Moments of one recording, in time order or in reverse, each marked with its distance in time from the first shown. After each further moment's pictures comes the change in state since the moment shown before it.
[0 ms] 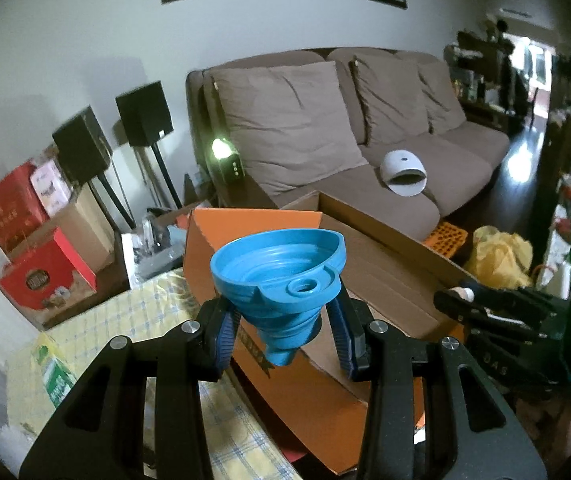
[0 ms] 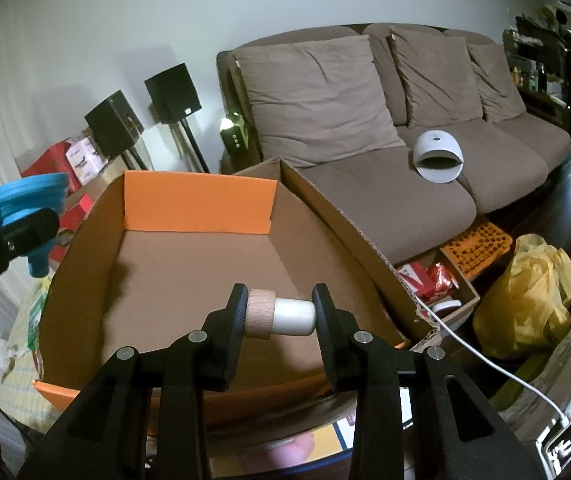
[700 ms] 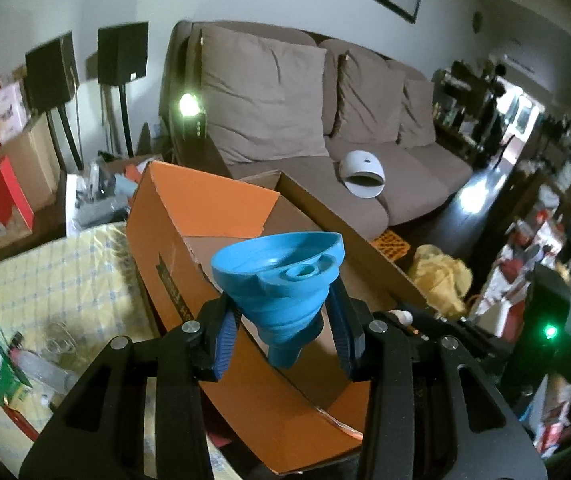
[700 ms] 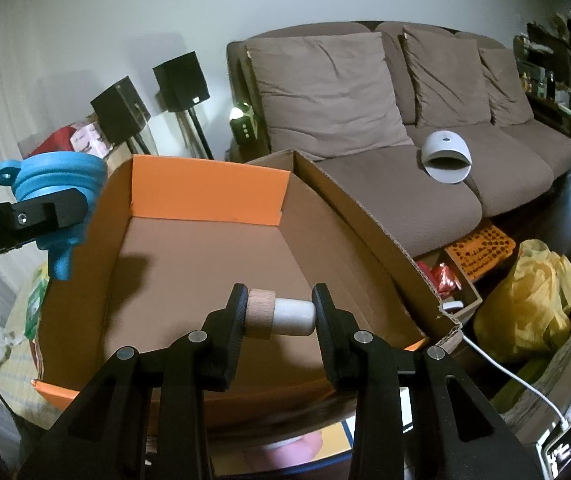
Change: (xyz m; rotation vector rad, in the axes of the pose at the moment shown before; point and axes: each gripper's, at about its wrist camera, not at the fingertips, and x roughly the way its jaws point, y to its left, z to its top) left arm 0.029 0.022 0.003 -0.177 0.089 -0.220; right arm 0.010 0.016 -0.005 -0.039 0.026 0.003
